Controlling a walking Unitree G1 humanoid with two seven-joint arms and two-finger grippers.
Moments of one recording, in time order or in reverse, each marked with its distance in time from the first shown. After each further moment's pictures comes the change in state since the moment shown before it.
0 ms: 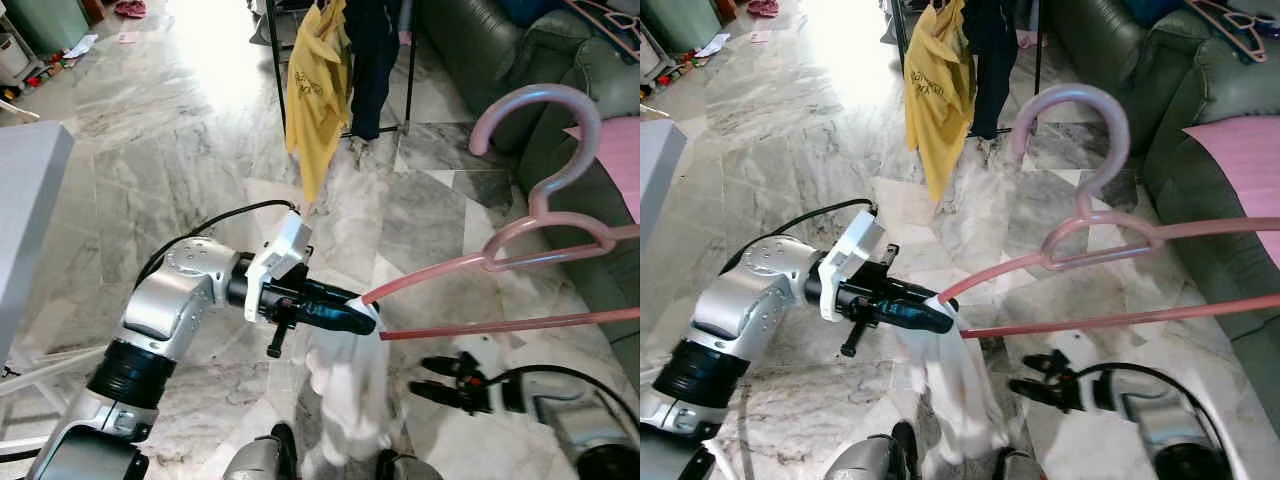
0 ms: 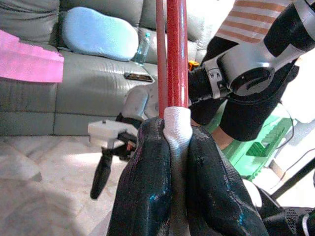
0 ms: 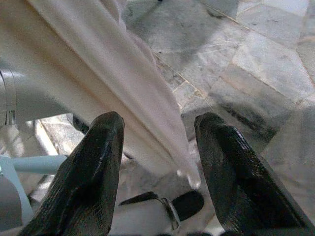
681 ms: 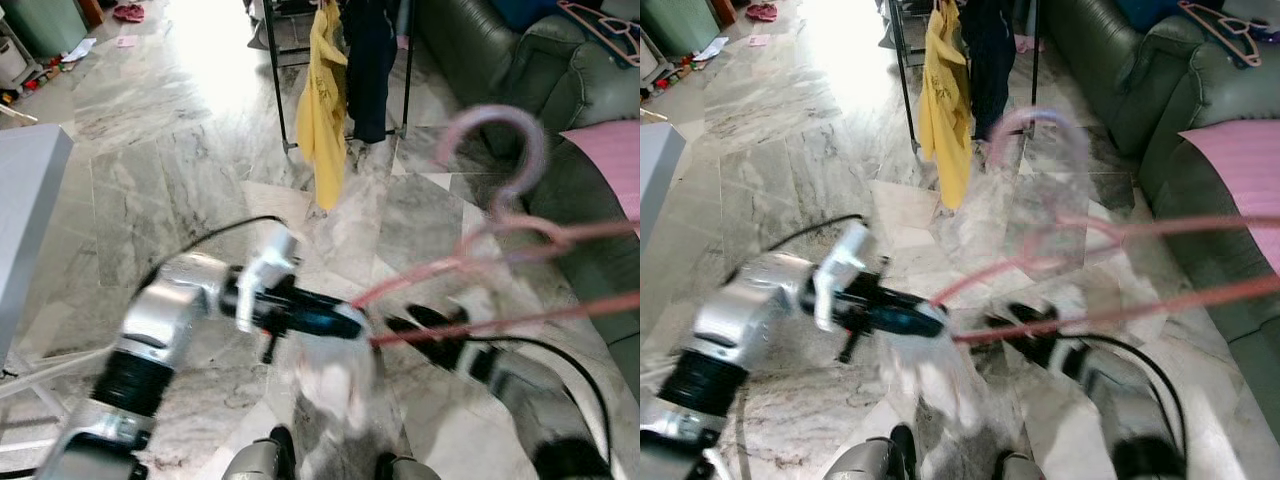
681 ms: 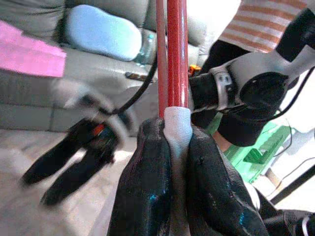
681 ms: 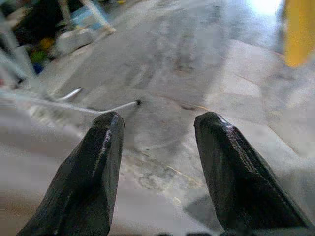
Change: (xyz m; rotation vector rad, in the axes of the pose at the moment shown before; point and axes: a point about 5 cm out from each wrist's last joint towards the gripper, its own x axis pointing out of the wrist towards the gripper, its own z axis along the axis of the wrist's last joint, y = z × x) left arm 0.002 0.000 -0.019 -0.047 -0.025 0.017; right arm 0.035 0.004 0.055 0.131 -0.415 -0.116
